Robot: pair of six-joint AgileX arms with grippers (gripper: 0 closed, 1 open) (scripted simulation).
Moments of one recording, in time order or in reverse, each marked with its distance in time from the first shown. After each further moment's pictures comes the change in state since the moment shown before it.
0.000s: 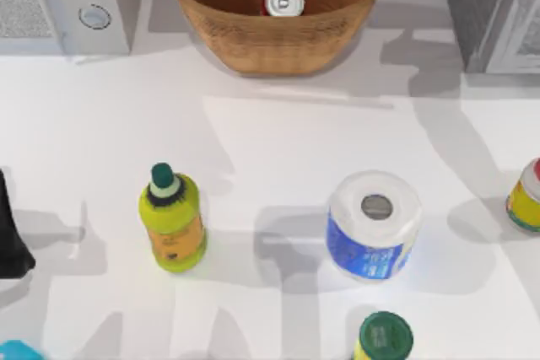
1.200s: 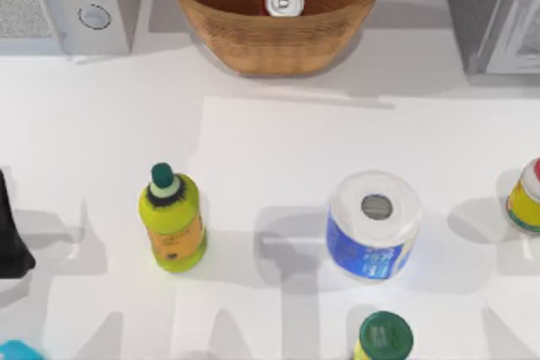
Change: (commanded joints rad) left arm 0.000 0.000 0.000 0.000 0.000 0.000; right arm -0.314 -1.516 -1.194 -0.233 -0.560 -0.005
